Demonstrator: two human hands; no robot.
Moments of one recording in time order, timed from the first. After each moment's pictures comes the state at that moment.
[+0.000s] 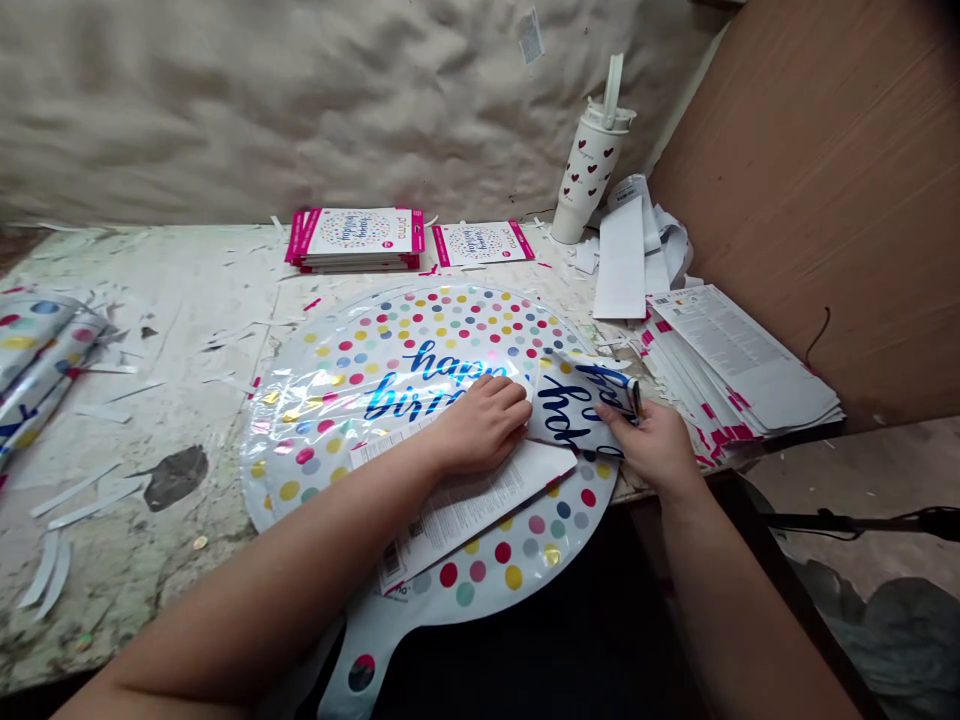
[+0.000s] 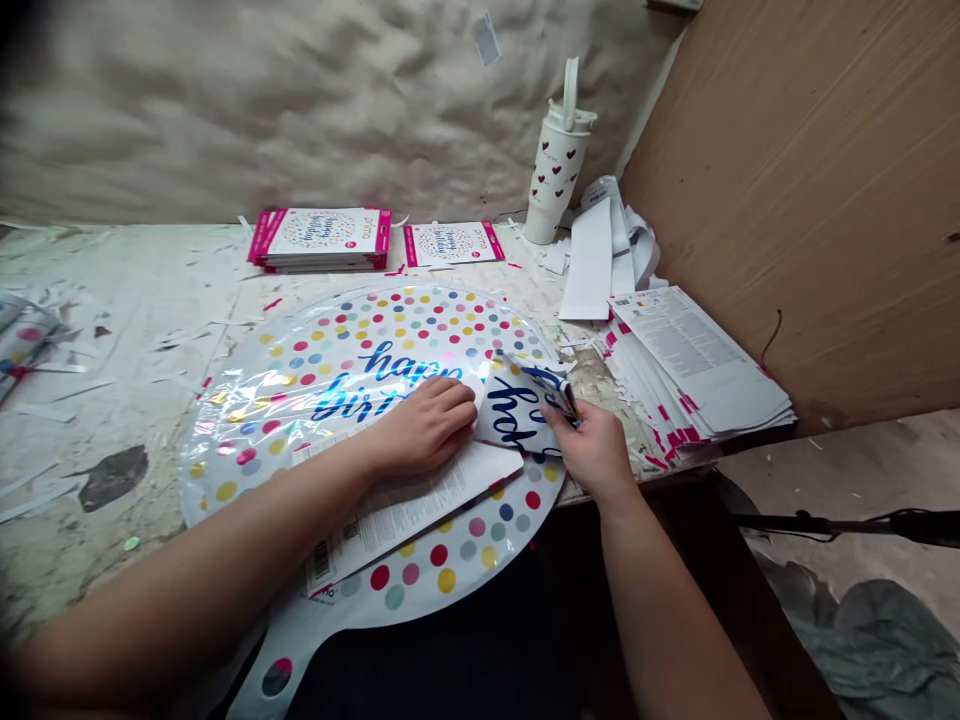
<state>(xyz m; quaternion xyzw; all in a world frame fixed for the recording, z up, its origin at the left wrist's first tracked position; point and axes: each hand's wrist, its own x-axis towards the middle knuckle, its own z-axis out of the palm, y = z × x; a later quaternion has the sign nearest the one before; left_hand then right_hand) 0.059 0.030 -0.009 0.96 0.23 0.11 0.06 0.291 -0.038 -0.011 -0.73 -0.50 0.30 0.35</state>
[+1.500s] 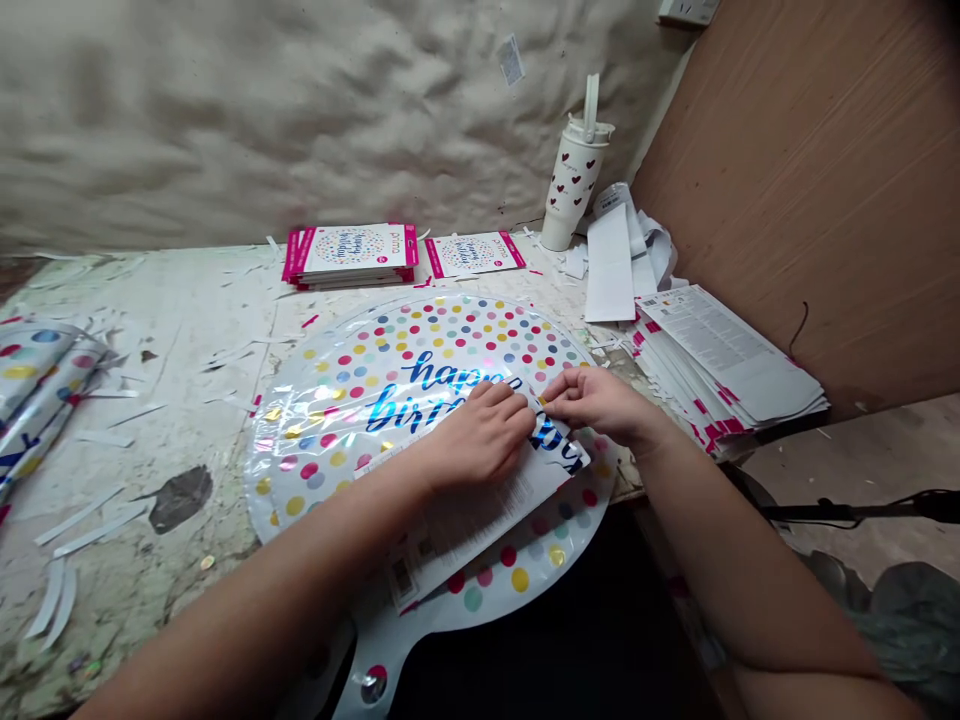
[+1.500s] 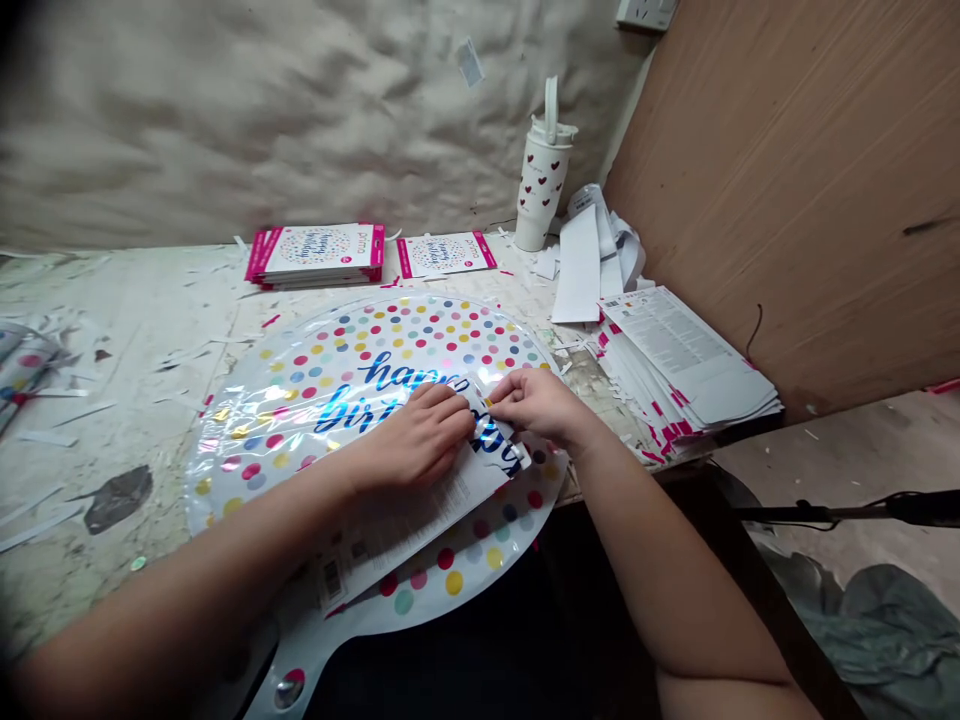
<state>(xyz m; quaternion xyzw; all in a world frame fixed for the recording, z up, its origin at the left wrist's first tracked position) 0.058 0.019 0.020 0.98 0.18 0.09 0.03 0.238 0.008 0.020 -0.57 -0.48 0.60 0.29</state>
